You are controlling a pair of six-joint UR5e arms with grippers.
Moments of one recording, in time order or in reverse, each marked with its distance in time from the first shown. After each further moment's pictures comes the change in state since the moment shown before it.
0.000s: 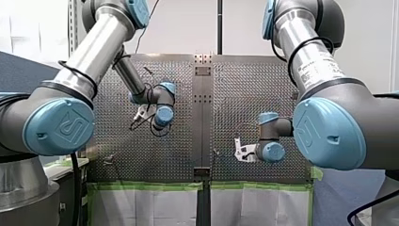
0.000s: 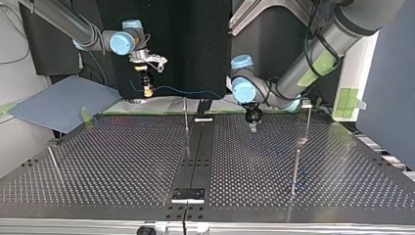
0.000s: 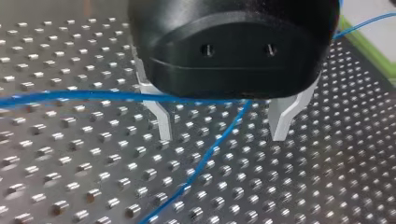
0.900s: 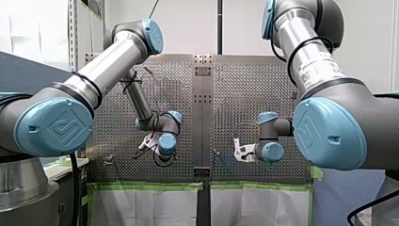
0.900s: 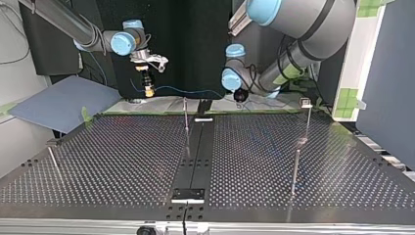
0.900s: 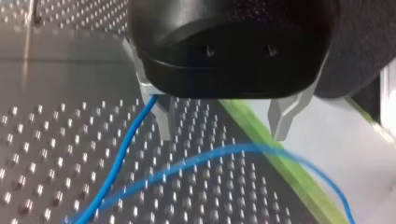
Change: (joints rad) left arm -0.059 -0.234 0.000 0.009 0.084 -0.053; right arm 0.007 0.000 -0.004 0.007 0.000 0.000
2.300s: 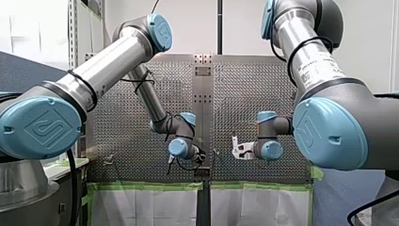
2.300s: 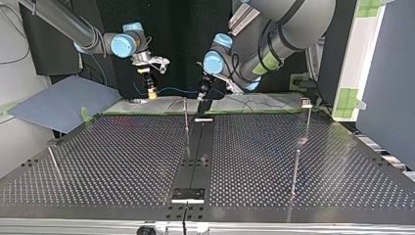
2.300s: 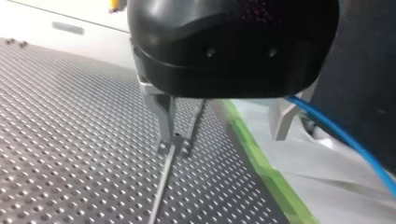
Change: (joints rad) left arm -0.153 -0.006 0.000 0.170 0.372 -0.372; right arm 0.004 0.001 -0.024 -0.002 -0.059 0.015
